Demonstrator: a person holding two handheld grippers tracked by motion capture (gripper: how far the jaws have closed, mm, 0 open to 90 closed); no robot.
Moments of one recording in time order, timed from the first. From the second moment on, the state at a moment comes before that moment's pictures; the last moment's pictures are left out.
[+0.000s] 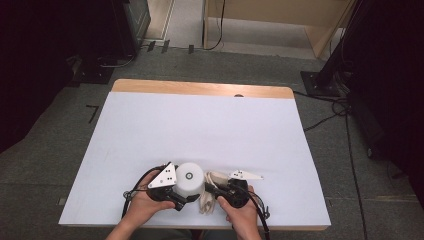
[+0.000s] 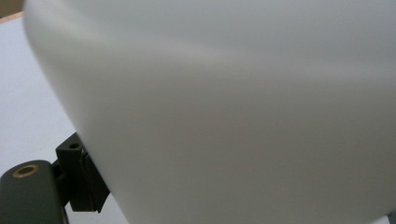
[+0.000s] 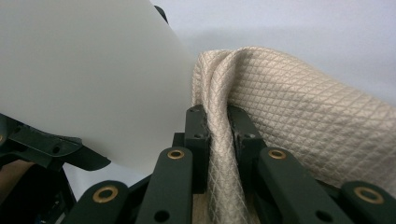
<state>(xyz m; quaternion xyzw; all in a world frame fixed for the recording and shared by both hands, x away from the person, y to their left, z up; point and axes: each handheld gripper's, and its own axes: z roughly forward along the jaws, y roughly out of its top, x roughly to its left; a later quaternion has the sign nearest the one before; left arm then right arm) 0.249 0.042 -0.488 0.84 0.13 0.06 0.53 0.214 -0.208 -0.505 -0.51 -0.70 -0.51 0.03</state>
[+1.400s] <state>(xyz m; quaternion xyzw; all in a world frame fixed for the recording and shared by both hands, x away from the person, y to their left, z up) 0.244 0.046 -0.488 0.83 0.14 0.07 0.53 0.216 -0.210 -0.495 -0.49 -0.69 -0.53 0.00</state>
